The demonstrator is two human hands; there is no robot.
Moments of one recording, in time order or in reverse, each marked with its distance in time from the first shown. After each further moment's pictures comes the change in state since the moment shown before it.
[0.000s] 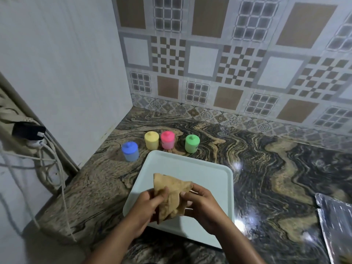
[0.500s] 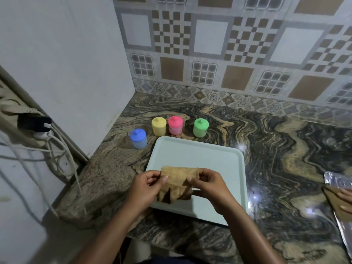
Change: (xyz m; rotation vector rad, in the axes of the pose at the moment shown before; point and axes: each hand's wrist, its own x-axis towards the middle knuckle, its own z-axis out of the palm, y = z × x) left_hand 0.007 0.005 -0.054 0.419 0.214 0.287; right_hand 0.011 0.009 0.019 -0.133 0.211 -0.050
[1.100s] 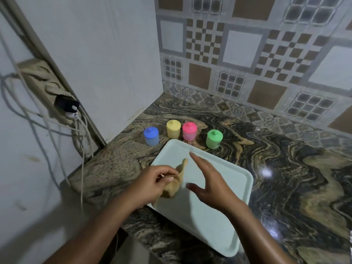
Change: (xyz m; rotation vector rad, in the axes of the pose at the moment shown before) left_hand -0.012 0.048 0.036 0.306 -0.006 0.155; right_hand 0.041 -0.038 -0.053 -0.940 -0.326 -0.568
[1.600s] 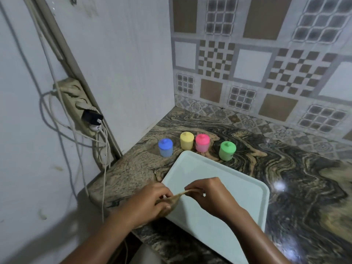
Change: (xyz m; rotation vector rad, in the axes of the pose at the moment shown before) left_hand -0.035 -0.045 -0.044 0.477 -0.100 0.157; right_hand 0.019 -0.027 0.037 -0.108 0.025 -0.154
